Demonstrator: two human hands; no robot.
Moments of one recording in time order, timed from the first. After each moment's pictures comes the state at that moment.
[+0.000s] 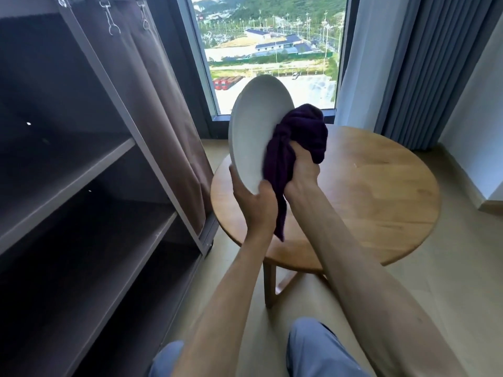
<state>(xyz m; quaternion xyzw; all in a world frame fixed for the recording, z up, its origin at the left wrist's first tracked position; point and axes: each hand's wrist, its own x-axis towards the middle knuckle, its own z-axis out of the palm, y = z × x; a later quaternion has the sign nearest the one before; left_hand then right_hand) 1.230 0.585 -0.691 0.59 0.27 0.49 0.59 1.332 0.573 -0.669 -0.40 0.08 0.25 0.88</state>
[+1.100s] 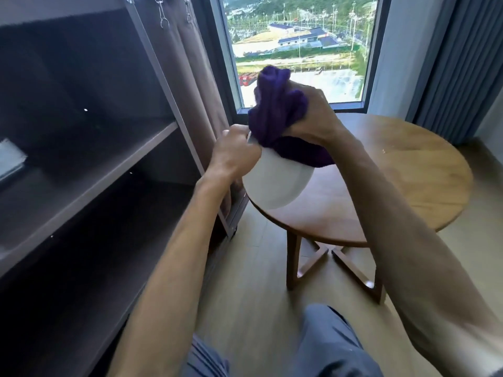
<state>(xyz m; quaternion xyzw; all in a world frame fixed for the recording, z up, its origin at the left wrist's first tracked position) 1.137 0.659 -0.590 0.88 0.25 0.26 0.32 1.308 0.561 -0.587 -0.66 -0.55 -0.07 0.51</state>
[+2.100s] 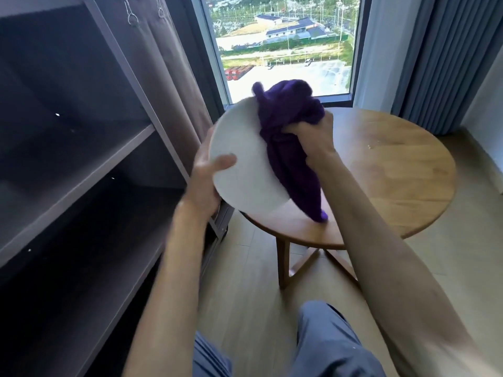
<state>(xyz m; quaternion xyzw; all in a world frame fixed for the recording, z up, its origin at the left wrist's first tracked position) 1.134 0.663 -0.635 0.65 0.07 0.26 0.71 1.320 0.552 -0.630 -0.56 -0.23 0.11 0.78</state>
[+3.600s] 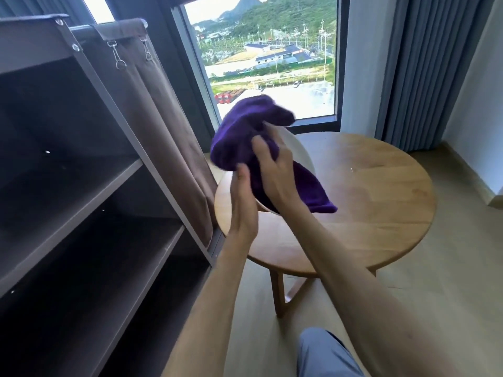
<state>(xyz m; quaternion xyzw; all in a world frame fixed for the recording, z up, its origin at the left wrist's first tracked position) 1.206 0.599 -0.654 0.66 0.13 0.38 0.63 1.285 0.563 -0.631 -0.51 -0.34 0.03 0.79</state>
